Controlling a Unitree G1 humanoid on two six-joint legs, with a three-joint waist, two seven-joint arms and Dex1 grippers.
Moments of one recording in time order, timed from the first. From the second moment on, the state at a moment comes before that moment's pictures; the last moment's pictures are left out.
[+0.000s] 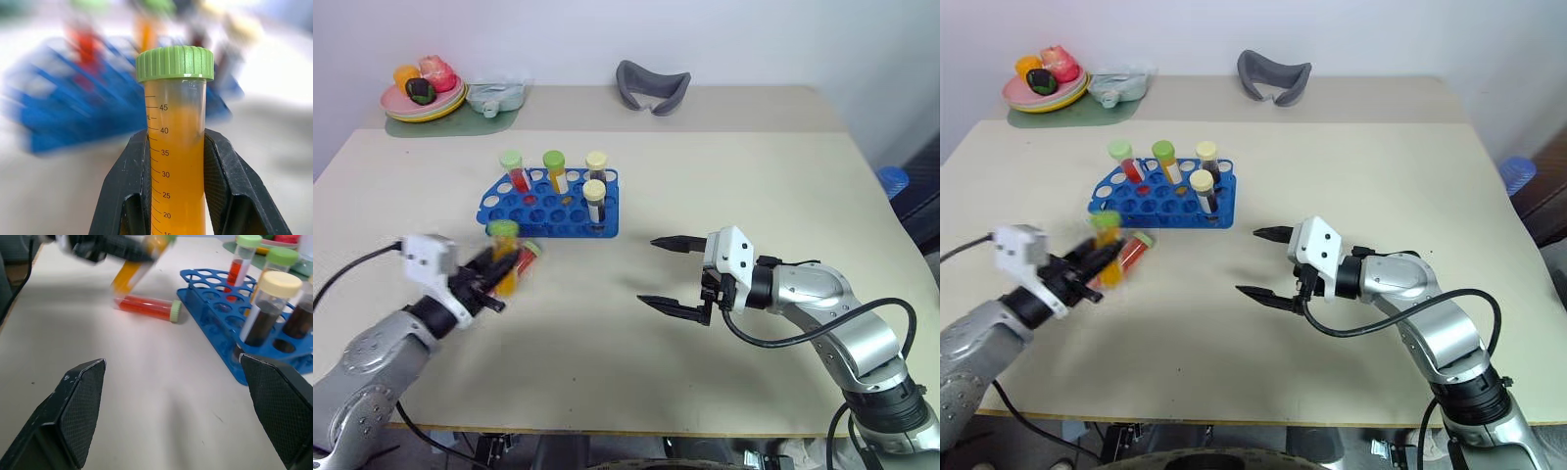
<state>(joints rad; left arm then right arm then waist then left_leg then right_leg) 0.19 0.73 0.31 -0.50 -0.89 0.33 -0.28 -0.26 -0.63 0.14 -0.52 0.43 0.46 0.87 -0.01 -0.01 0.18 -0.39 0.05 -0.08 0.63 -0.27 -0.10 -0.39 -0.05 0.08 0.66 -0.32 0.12</state>
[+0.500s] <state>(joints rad) -0.26 0.38 0.09 -0.10 -0.35 -0.01 -0.24 -0.30 -0.53 0.15 -0.46 0.41 0.45 0.78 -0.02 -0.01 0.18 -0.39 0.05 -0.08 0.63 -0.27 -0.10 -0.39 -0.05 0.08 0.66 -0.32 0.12</state>
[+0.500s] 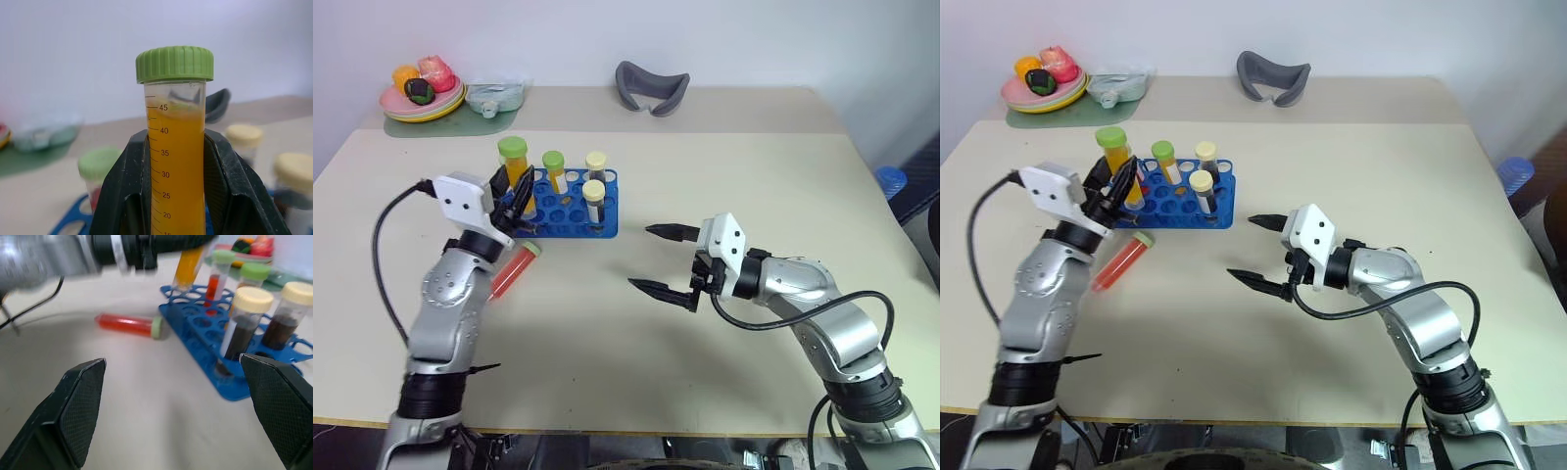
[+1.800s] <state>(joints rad) -0.39 0.18 0.08 0.25 -0.20 -0.27 -0.36 -0.24 -0.50 0.16 -0.51 0.41 0.49 0.71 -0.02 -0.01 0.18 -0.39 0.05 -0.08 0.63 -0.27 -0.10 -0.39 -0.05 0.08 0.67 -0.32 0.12</state>
